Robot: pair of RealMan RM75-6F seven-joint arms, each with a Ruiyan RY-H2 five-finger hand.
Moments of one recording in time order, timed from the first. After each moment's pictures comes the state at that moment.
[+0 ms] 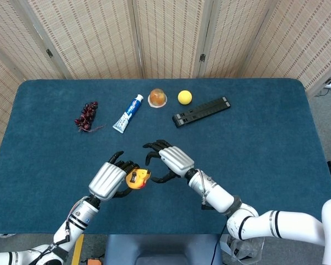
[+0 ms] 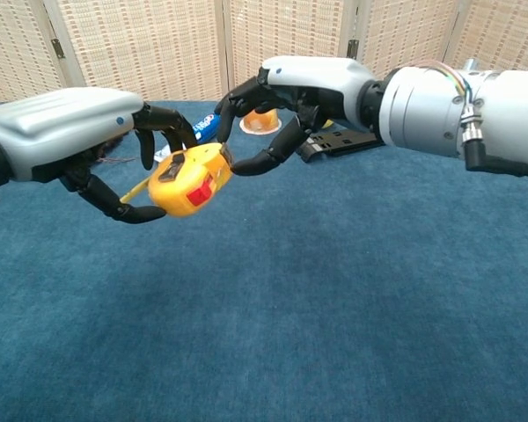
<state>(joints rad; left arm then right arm) -0.62 -1.43 -0.12 -1.89 1.32 1.15 0.60 0.91 -1.48 0.29 -1.70 -1.09 0.77 0.03</state>
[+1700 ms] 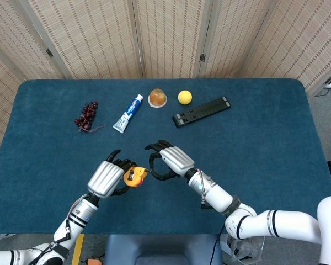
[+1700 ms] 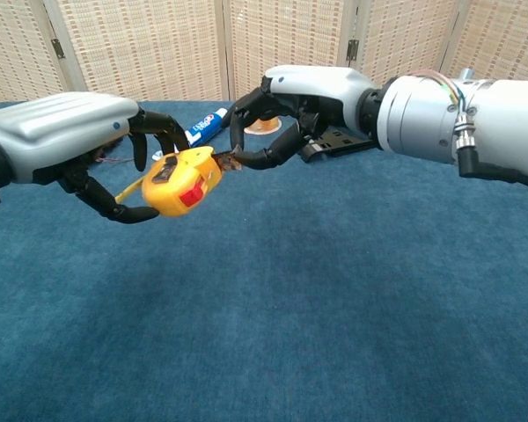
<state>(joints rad) -0.63 -1.43 -0.11 -1.86 1.29 1.17 0.61 0.92 -1.48 0.26 -1.69 -1.06 0.79 0.03</state>
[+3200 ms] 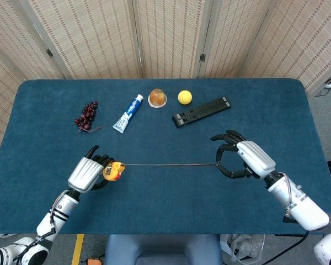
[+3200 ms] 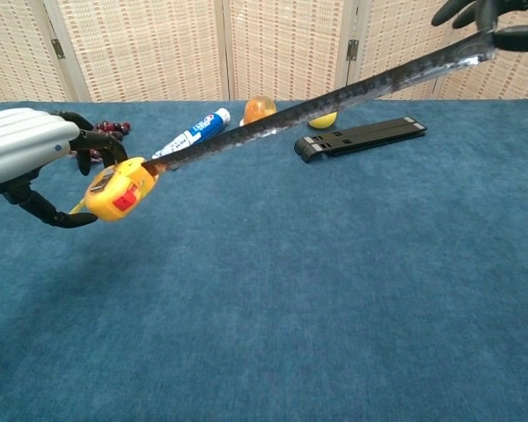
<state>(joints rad) -0.58 -1.39 -0.05 -1.59 1.41 1.18 0.44 0.56 -0.80 0.16 -1.95 -1.52 0.98 0.60</state>
